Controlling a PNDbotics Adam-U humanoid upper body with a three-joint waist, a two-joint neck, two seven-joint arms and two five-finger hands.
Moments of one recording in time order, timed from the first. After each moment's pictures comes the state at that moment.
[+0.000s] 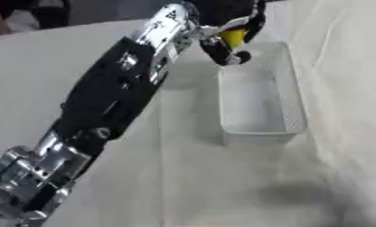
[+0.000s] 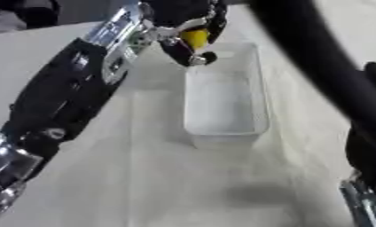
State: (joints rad) left arm -1.20 0.21 -0.36 -1.10 -1.07 -0.47 -0.10; right arm -0.22 -0.37 0.14 -1.99 -0.08 -0.86 0.03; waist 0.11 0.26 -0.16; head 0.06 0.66
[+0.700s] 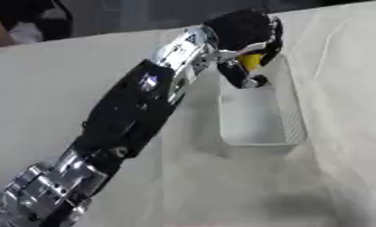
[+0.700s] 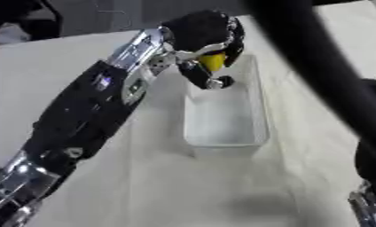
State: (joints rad) left arm -1.17 0.17 -0.36 -1.11 -1.08 -0.50 -0.13; right arm -0.23 -0.38 0.14 -1.99 -0.10 -0.86 0.03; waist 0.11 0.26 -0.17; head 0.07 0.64
